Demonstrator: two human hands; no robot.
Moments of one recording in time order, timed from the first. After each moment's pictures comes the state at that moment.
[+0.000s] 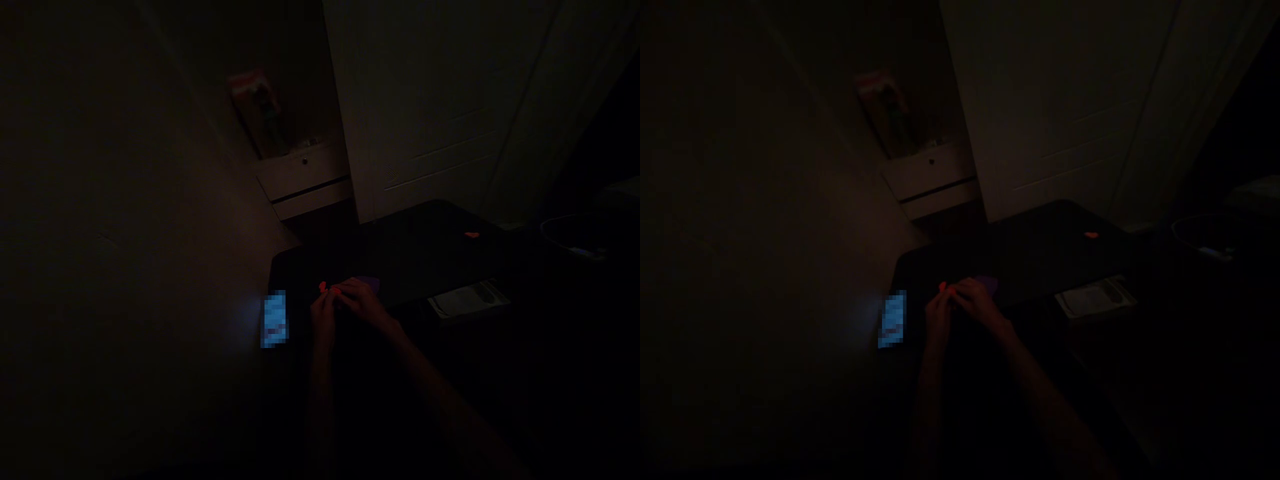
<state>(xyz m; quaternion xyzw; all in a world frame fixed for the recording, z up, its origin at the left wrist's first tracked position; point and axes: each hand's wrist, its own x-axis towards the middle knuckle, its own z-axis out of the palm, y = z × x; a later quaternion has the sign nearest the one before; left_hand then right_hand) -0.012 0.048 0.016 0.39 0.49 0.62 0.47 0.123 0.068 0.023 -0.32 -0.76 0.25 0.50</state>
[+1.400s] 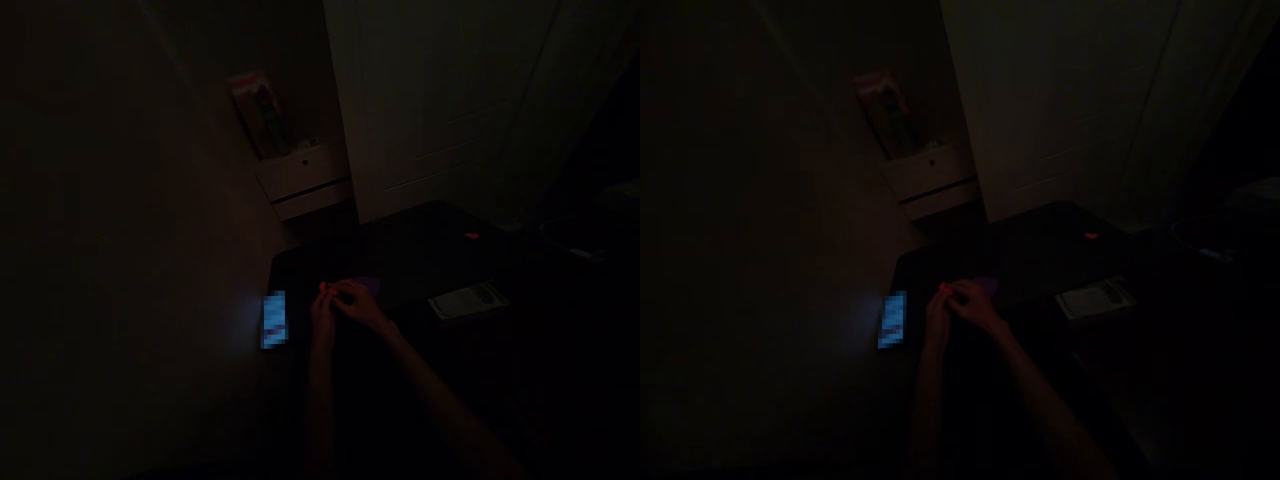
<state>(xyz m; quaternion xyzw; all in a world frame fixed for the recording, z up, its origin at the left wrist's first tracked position) -0.008 0.051 0.016 0.32 0.41 0.67 0.53 0.113 0.067 0.019 -0.31 -0.73 0.25 0.55</state>
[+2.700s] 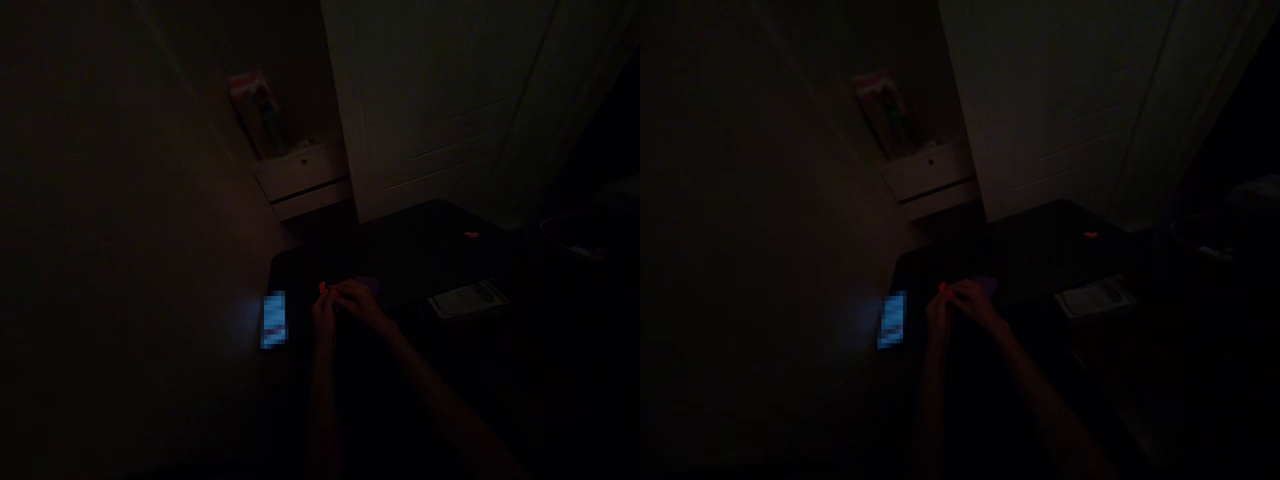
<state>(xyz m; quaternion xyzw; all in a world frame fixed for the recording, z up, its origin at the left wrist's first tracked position) -0.013 0.051 0.009 0.40 0.47 0.63 0.46 0.114 0.073 0.013 -0.31 -0.75 0.24 0.53</state>
